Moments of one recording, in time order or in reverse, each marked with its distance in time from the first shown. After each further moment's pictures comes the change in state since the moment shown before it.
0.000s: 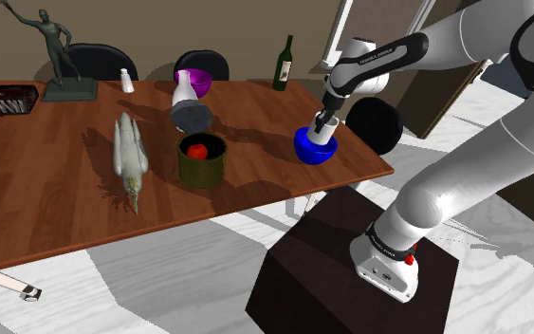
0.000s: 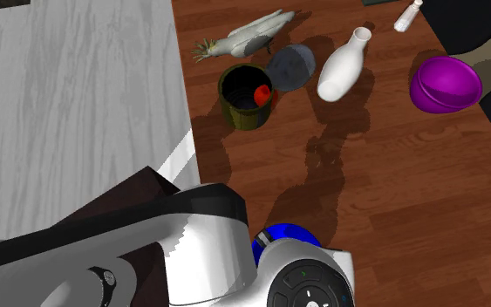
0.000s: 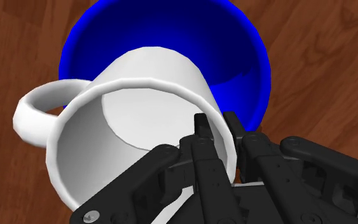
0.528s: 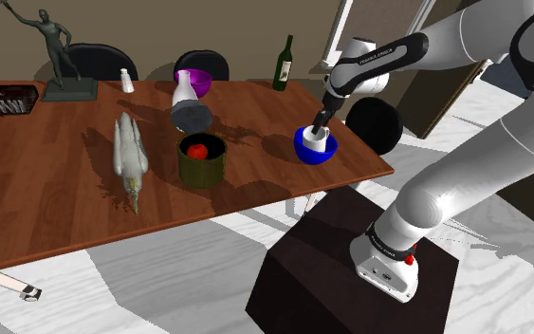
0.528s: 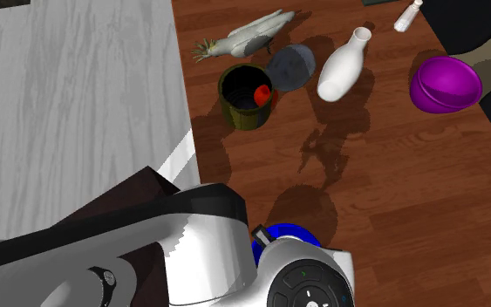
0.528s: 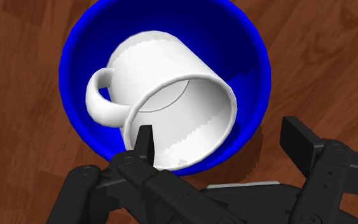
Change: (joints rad) arm 0.000 0.000 0.000 0.000 0.000 0.001 0.000
